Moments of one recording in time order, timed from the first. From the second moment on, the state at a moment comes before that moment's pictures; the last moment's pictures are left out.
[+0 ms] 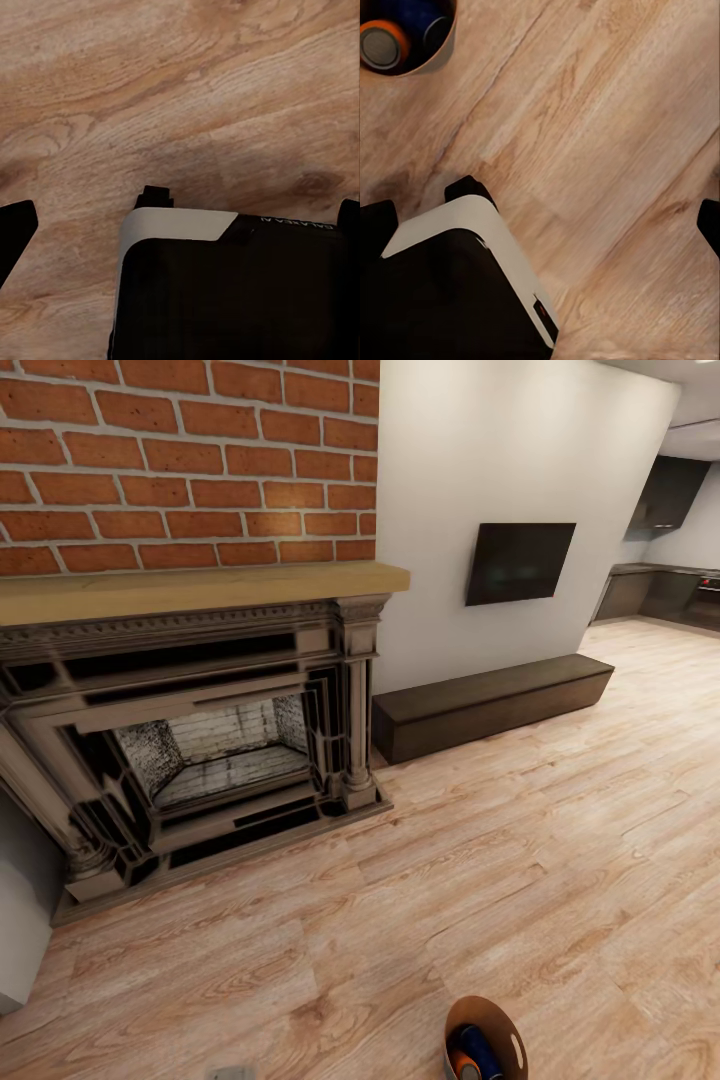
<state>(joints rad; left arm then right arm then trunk) -0.39 0.04 -0.59 -0.19 0.73 0.10 0.10 -0.31 -0.18 -0.70 -0.11 0.24 0.05 0.00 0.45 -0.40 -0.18</state>
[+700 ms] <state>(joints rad) -0.32 0.04 -0.59 -0.19 0.73 0.10 0.10 -0.30 -0.18 -0.70 -0.07 0.24 0.05 0.00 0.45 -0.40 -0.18</state>
